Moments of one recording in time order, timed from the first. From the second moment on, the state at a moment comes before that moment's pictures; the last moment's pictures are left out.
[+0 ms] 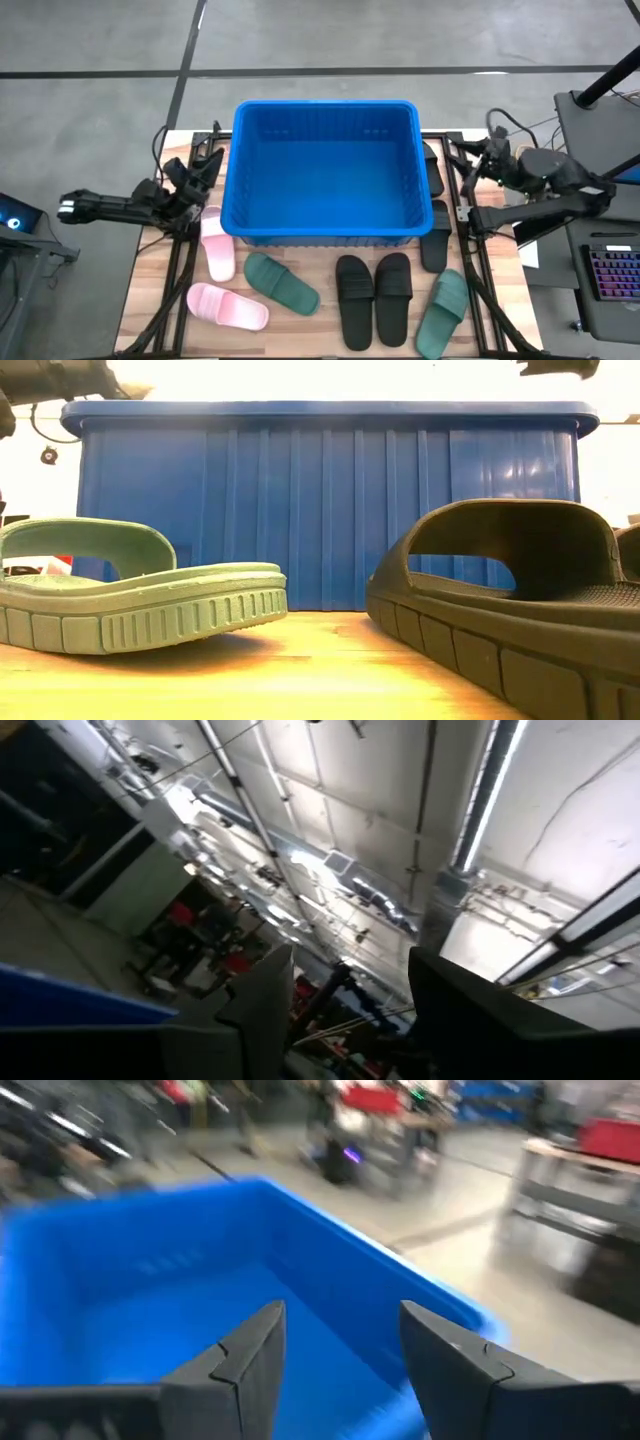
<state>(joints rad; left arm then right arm) -0.03 0.42 0.14 0.91 -0.61 -0.36 0.08 0.46 0.98 -0.81 0.70 0.11</state>
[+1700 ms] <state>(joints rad) -0.03 0.40 0.14 0.91 -0.63 -0.36 -0.25 0.57 0.82 -0.97 0.89 1.52</state>
